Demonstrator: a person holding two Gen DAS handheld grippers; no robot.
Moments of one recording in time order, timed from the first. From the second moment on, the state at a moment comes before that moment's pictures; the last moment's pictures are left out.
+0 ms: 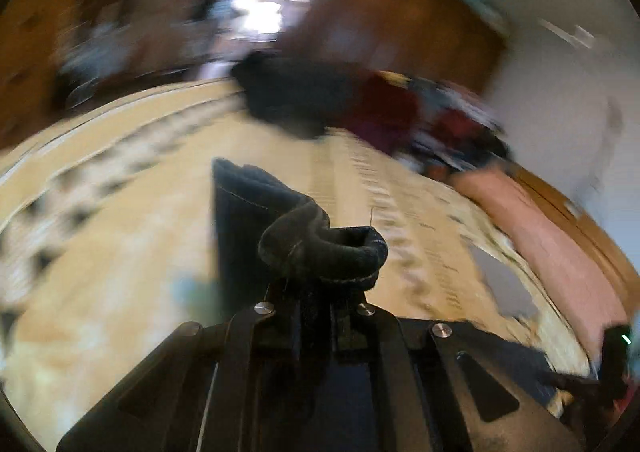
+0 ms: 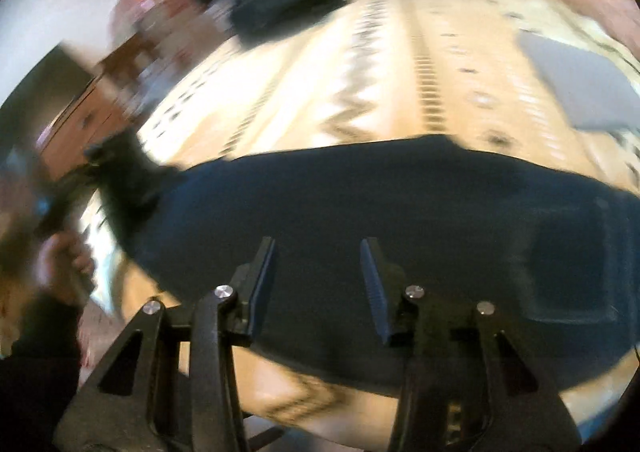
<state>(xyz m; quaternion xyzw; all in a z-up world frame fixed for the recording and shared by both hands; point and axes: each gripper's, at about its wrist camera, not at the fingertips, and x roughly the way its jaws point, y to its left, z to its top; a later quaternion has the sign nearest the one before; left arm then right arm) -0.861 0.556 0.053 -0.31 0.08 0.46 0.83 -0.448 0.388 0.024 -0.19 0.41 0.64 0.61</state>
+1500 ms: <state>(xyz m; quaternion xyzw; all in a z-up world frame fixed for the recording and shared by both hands) -0.760 0.576 -0.013 -0.40 0.26 0.33 0.82 -0.390 0.390 -0.086 -0.23 0.44 0.68 0.54</state>
